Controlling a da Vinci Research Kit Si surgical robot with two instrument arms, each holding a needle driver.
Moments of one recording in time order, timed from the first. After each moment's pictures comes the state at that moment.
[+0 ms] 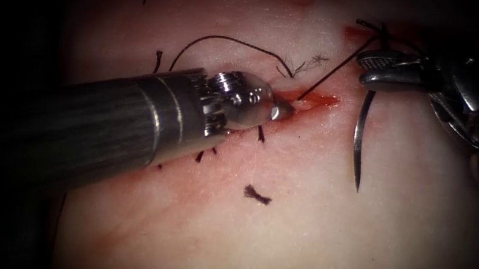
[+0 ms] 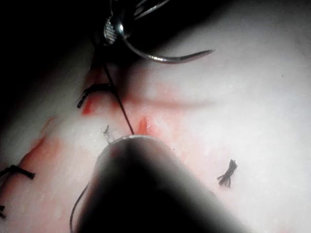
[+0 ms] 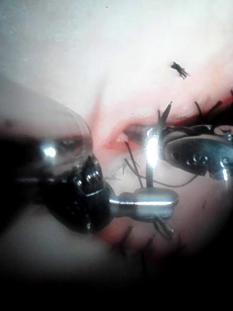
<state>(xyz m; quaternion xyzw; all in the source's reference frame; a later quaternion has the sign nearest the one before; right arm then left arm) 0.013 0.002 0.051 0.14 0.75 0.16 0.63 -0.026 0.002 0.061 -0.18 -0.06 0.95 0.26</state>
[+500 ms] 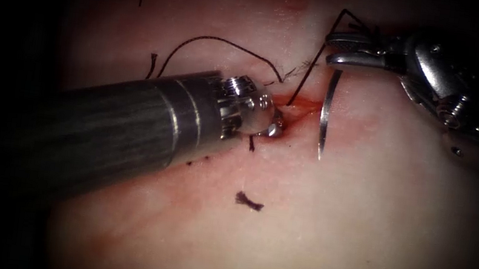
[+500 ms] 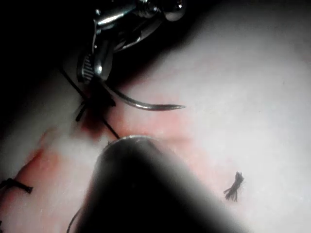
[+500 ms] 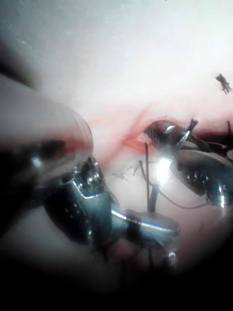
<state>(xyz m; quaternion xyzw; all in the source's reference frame) 0.017 0.003 0.054 0.03 0.75 0.02 0.66 -0.026 0.002 0.061 -0.16 -0.17 0.94 0.25</state>
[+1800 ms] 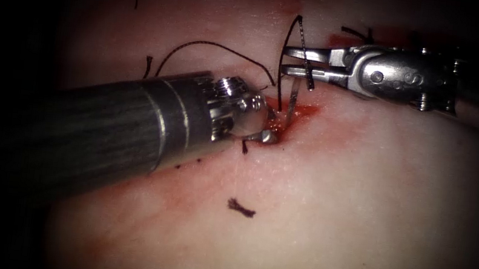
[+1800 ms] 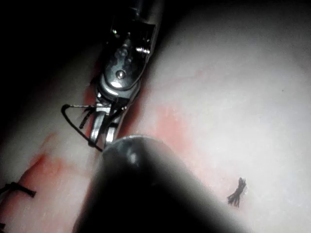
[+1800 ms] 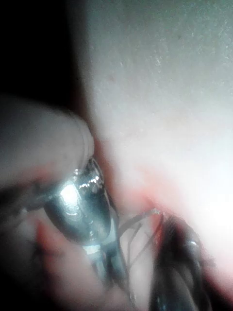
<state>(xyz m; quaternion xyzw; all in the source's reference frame) 0.019 0.001 0.062 -0.11 0.67 -0.10 0.73 -0.026 0.001 0.059 -0.18 -0.21 0.93 0.24</state>
